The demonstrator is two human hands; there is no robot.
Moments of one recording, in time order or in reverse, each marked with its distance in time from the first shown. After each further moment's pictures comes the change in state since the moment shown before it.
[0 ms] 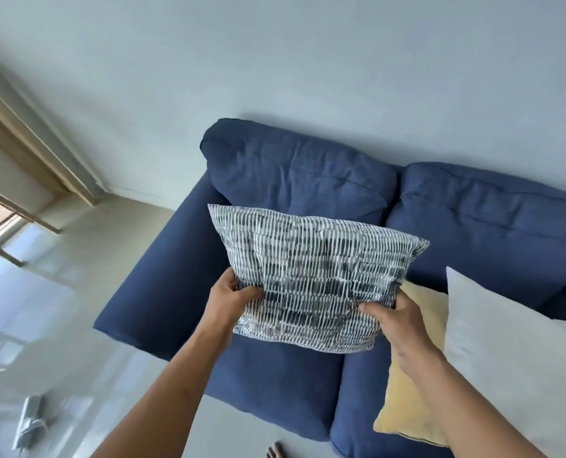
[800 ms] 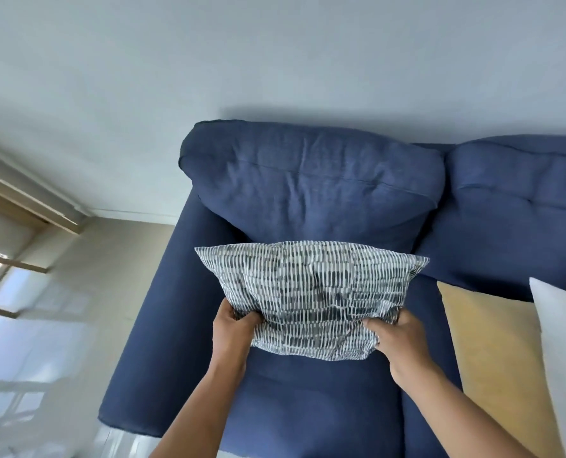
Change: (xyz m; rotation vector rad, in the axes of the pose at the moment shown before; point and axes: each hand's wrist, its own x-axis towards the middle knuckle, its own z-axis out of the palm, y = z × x) left_hand 0.192 -0.011 -0.039 0.111 0.170 -0.169; right_hand 0.140 0.026 0.134 0.094 0.226 0.224
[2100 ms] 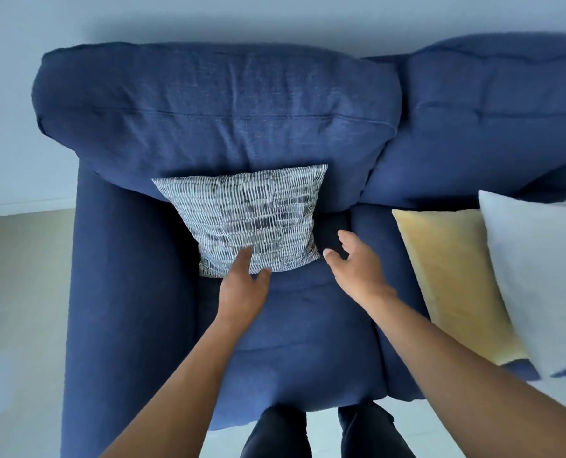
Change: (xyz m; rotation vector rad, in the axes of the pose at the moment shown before) left_hand 0.085 0.002 0.063 0.750 -0.434 0.198; right_hand 0.047 -0.008 0.057 -0.539 0.075 -0.036
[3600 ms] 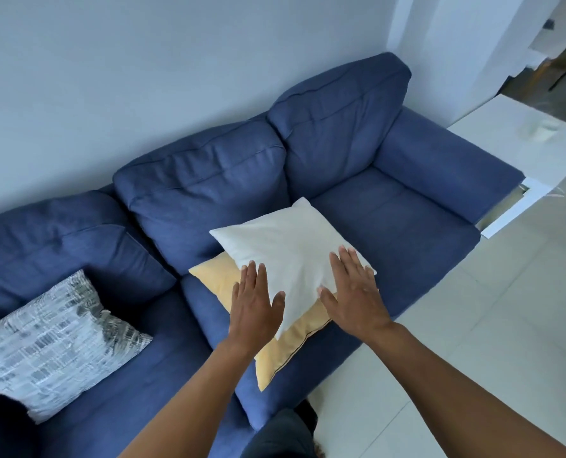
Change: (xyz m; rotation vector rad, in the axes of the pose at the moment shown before) left_hand -0.262 0.248 0.394 0.564 -0.130 0.776; right_hand -0.189 0.339 -0.395 -0.397 0.476 -0.109
